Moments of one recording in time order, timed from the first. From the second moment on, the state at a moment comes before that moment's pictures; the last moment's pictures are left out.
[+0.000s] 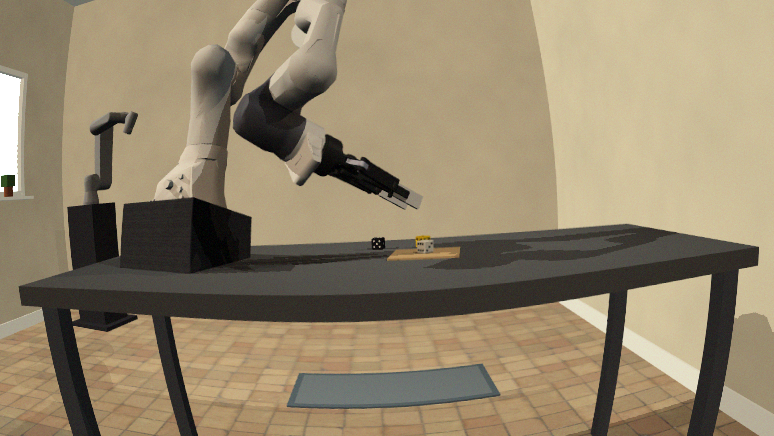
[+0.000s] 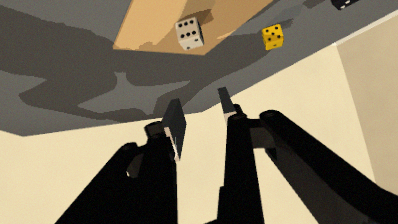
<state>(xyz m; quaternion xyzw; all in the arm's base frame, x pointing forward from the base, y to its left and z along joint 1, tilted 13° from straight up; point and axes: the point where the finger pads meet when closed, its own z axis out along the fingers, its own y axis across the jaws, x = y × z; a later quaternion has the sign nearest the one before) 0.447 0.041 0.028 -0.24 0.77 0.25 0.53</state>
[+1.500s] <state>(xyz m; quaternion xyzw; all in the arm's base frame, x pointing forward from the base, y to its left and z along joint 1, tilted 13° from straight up) 0.476 0.068 0.053 -0.39 0.88 0.14 0.23</state>
